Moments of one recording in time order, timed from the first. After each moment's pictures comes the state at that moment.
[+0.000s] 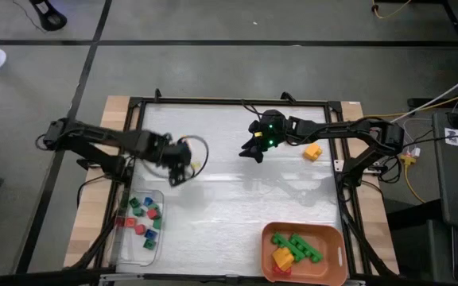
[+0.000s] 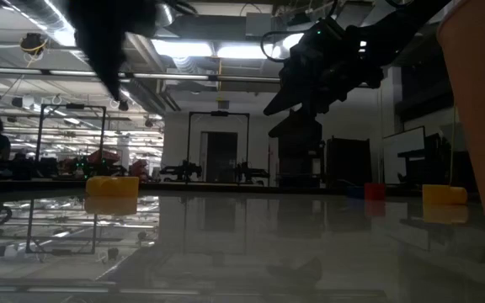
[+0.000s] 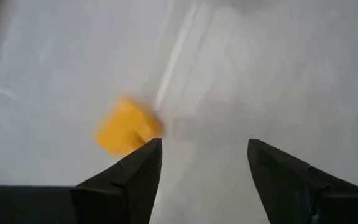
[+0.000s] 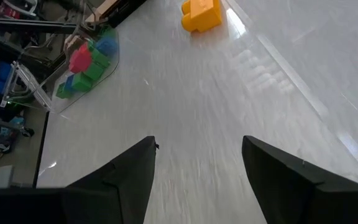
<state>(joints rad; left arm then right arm) -0.08 1.29 1.10 -1.09 -0.27 -0.43 -0.33 1.58 0.90 0.06 -0.47 0.39</state>
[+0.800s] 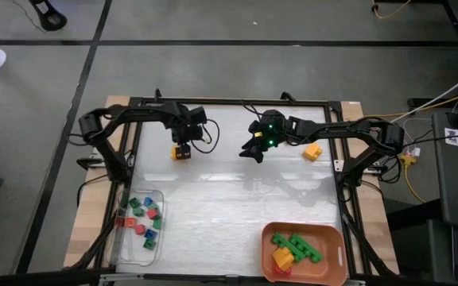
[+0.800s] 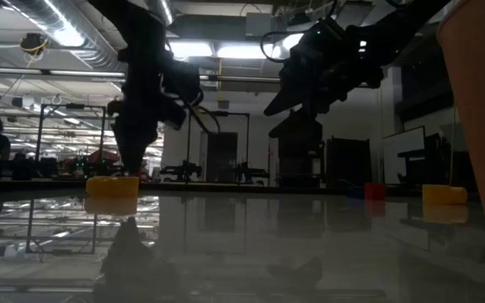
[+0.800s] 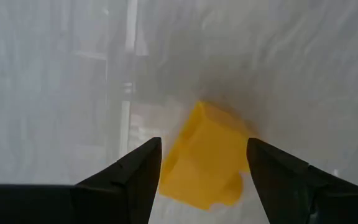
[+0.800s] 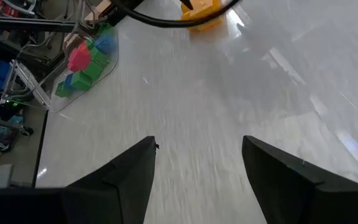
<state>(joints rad) 0.48 1.68 1.10 -1.01 0.01 0.29 -0.33 1.58 0.90 0.05 -0.46 0.38</state>
